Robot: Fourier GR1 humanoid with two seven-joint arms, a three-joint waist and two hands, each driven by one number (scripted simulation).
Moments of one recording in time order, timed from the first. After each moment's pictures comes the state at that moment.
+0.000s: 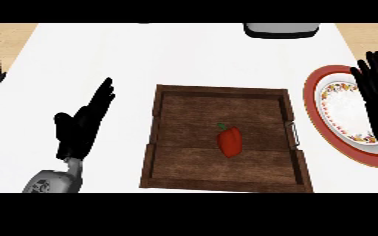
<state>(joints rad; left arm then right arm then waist) -0.11 0.28 -0.20 -1.52 0.12 0.14 0.16 -0.12 -0.52 -0.05 -1.53 -0.45 -0.10 -0.05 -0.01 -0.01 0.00</state>
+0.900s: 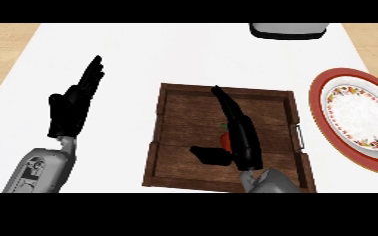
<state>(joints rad) -0.24 0.32 -0.14 -1.46 0.05 0.15 0.12 -0.28 -0.17 0.67 -1.45 0.40 -0.61 0.30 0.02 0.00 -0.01</state>
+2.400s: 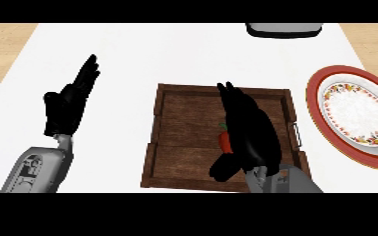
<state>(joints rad) -0.25 0.30 -0.08 -1.43 0.03 0.12 0.10 -0.40 -0.15 0.59 -1.82 0.70 0.22 1.09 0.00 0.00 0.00</state>
